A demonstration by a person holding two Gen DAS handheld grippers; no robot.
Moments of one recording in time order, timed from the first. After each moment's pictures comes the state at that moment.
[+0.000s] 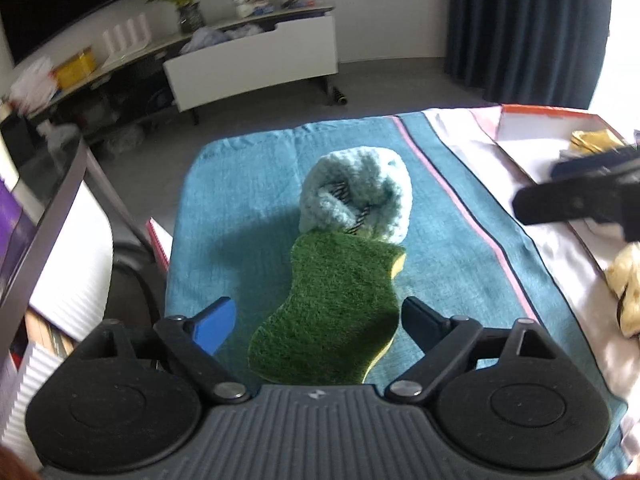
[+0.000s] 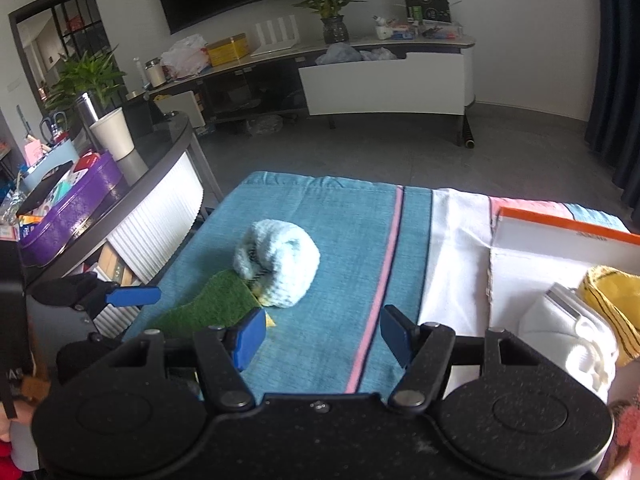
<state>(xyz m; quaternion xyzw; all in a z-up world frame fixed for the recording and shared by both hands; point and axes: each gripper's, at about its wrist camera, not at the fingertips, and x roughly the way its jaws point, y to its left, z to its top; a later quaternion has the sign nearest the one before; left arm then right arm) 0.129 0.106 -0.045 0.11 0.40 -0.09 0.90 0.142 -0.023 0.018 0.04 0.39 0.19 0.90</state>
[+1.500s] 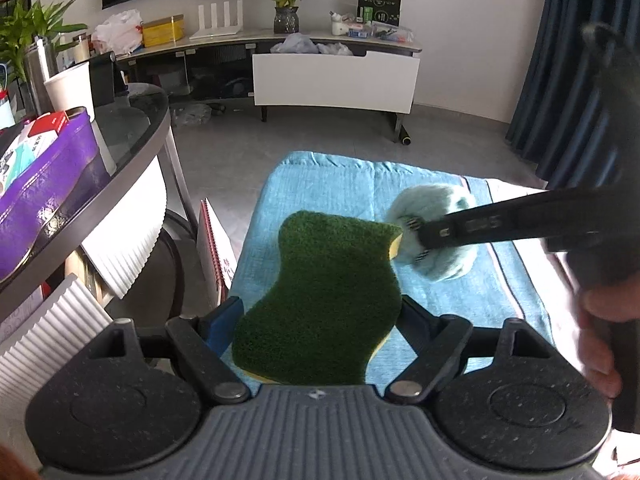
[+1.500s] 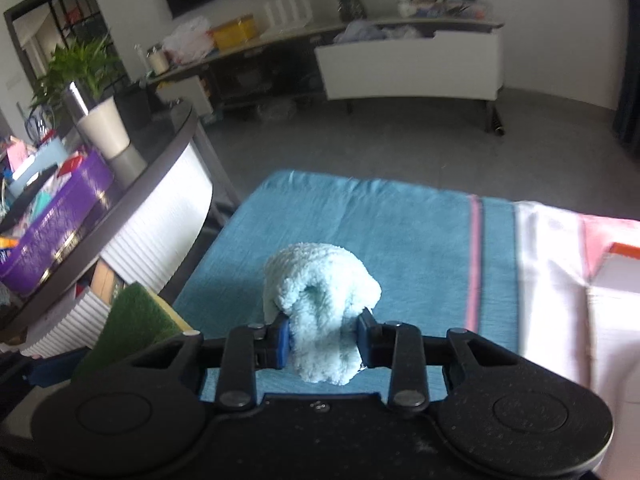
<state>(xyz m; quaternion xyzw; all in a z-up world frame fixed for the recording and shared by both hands) 0.110 0.139 -0.015 -0.02 0.38 0.01 0.93 0.212 0.041 -0.007 0.05 0.41 0.20 0.89</state>
